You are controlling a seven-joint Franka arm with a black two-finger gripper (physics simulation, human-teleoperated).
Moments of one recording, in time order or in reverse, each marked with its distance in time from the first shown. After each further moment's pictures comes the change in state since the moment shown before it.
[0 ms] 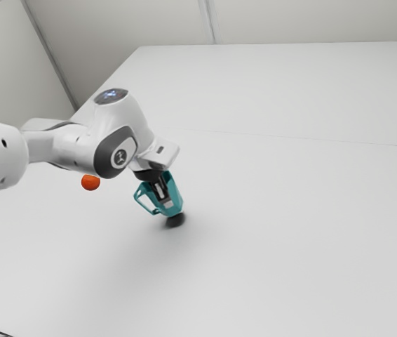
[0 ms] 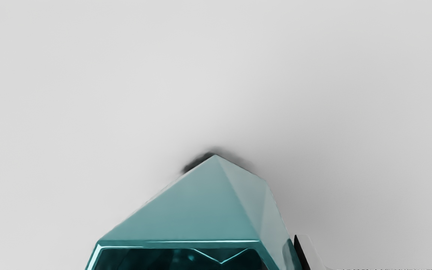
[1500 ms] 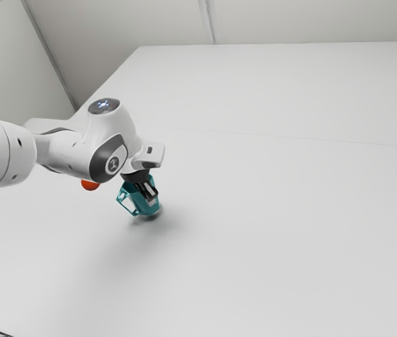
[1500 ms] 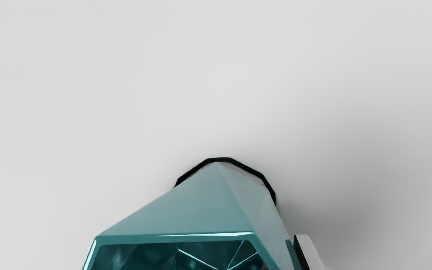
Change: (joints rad) arm 0.107 0.109 0.019 0.018 0.098 0.106 -0.253
